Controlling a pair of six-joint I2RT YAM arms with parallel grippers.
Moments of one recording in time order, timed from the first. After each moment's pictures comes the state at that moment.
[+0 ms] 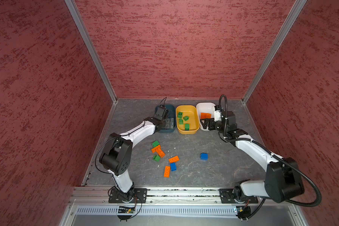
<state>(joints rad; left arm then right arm) -0.47 1.72 1.26 -0.43 -0.19 -0.39 0.27 1.38 0.88 -0.01 -0.22 0.24</state>
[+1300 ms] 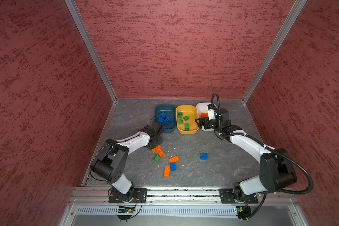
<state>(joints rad) -0.47 1.61 0.90 -0.53 -0.10 -0.95 0.32 1.49 0.96 -0.03 -0.22 0.19</state>
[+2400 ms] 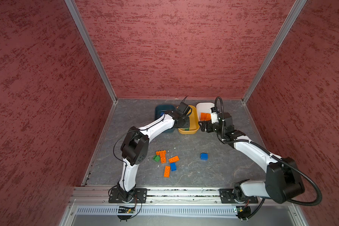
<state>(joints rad) -0.68 2.05 1.75 -0.68 -0.02 -0.60 0.32 1.36 0.84 -0.01 -0.14 0.17</state>
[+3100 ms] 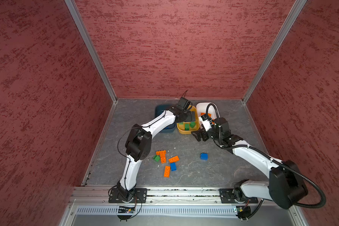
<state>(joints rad) -0.62 2.04 1.79 -0.61 0.04 -0.60 0.47 1.32 0.77 0.00 -0.36 -0.05</state>
